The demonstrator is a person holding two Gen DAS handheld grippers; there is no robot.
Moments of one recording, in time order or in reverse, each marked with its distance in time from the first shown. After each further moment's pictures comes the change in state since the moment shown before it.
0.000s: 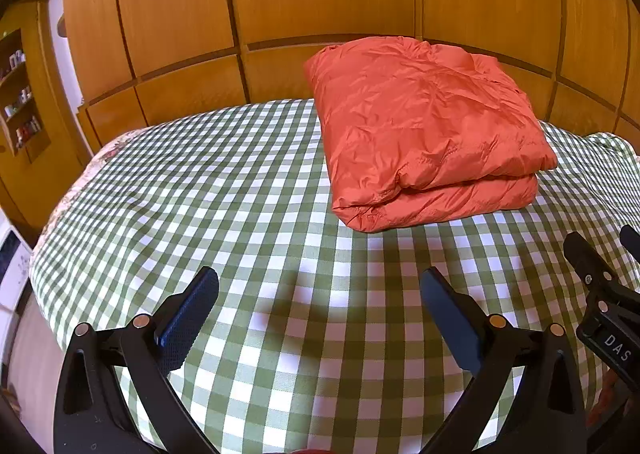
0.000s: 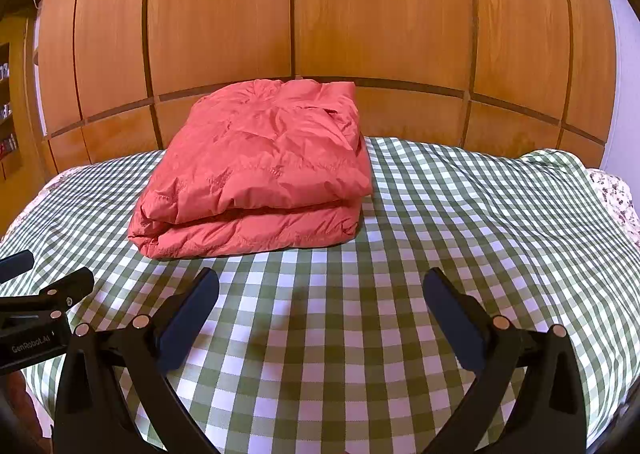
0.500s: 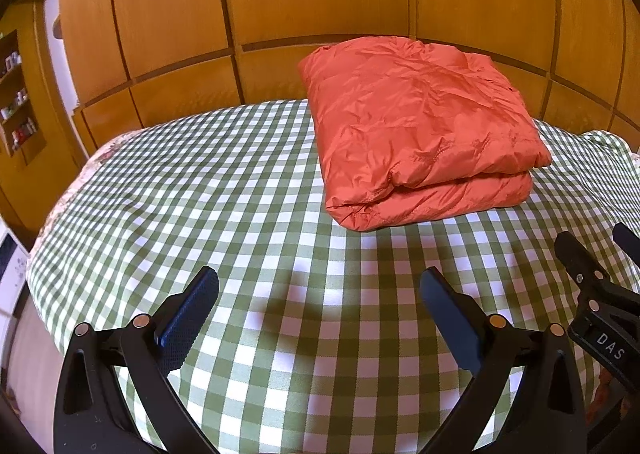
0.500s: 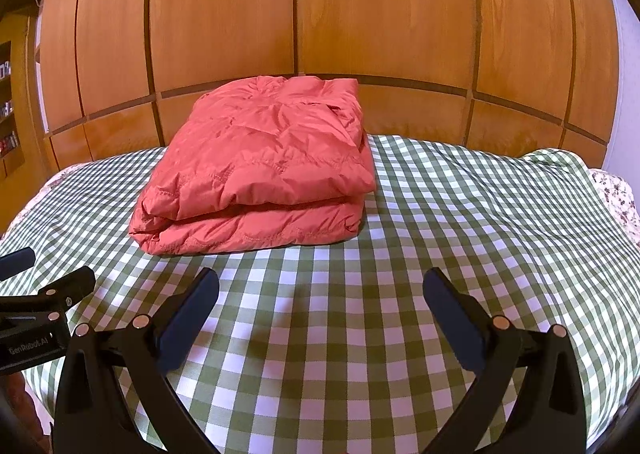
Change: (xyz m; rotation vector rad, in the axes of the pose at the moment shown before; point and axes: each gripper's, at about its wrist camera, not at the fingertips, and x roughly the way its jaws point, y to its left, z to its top) left arm -0.002 -0.003 -0.001 0.010 -0.003 -0.019; right arm 0.003 -0.001 -0.002 -0.006 0.009 0.013
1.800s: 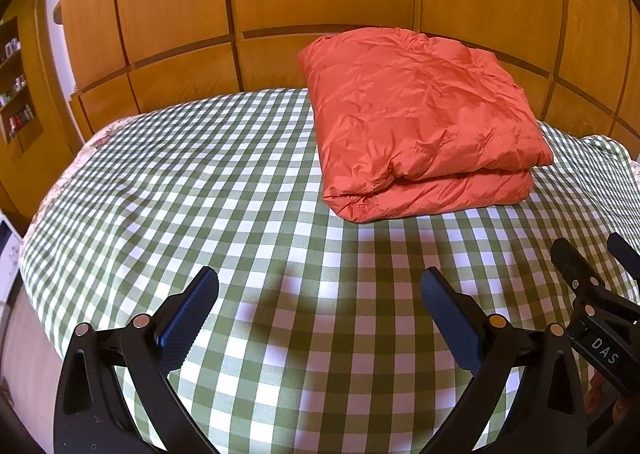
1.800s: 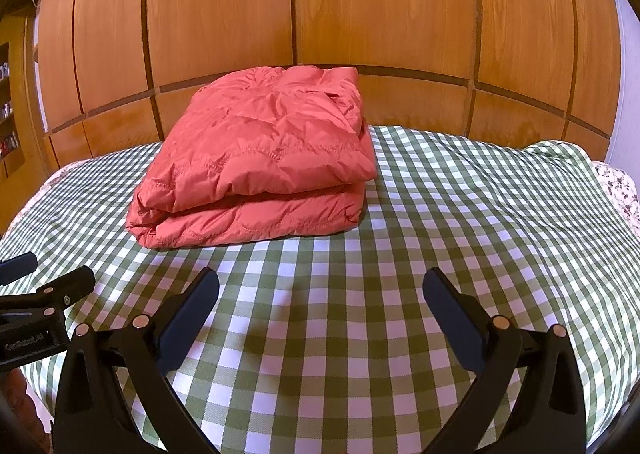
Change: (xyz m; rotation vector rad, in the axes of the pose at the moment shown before) left arm 0.006 0.002 -0.002 -0.032 0.032 -0.017; right arm 0.007 -0.001 -0.005 0.011 0.023 0.005
